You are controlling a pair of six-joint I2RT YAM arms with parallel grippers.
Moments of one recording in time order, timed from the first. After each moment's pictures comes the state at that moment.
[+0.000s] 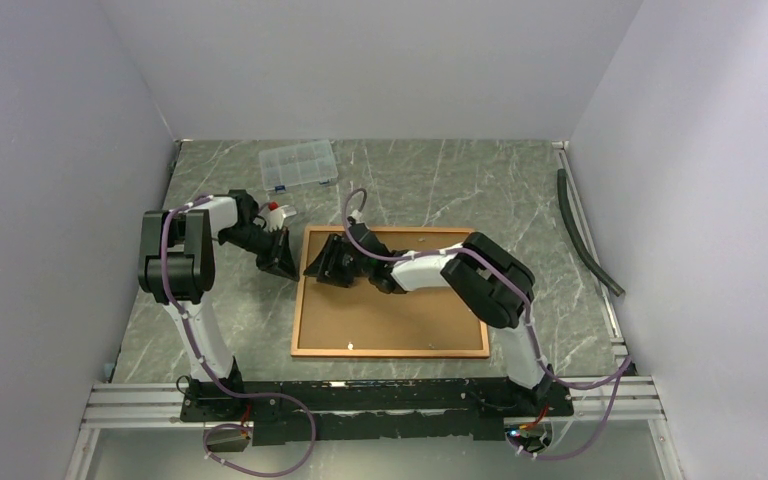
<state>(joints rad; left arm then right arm) 0.02 1.97 1.20 -0.87 0.79 0.27 0.91 2.08 1.16 0.37 -0.17 1.14</state>
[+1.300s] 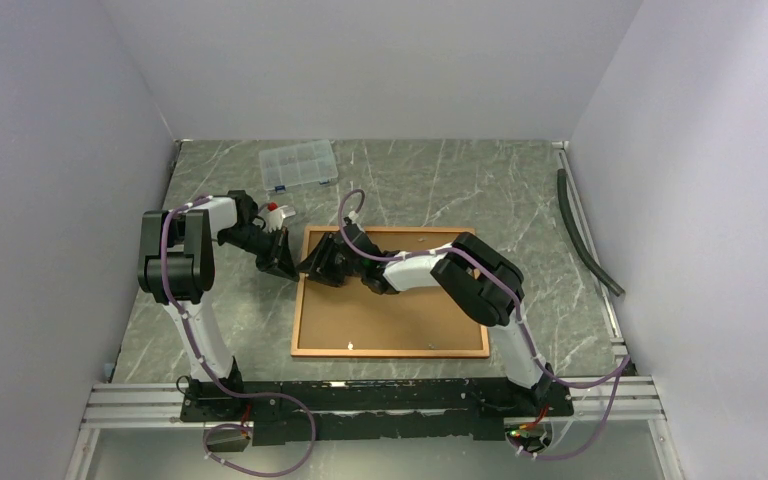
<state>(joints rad) 0.02 1.97 1.19 -0.87 0.80 0.27 0.92 2.14 1.21 0.41 -0.13 1.27</state>
